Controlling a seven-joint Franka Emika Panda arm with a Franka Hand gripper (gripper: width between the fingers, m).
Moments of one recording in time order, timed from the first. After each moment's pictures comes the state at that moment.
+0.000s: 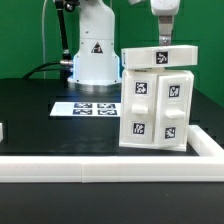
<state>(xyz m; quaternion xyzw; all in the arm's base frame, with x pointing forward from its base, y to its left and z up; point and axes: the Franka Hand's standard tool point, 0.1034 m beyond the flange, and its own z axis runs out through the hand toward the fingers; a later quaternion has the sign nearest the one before) 0.509 0.087 0.177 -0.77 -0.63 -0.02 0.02</state>
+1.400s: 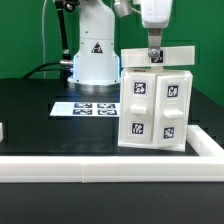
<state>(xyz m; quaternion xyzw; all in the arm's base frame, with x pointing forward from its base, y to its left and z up) 0.511 0.070 0.160 -0.81 -0.59 -0.03 0.01</state>
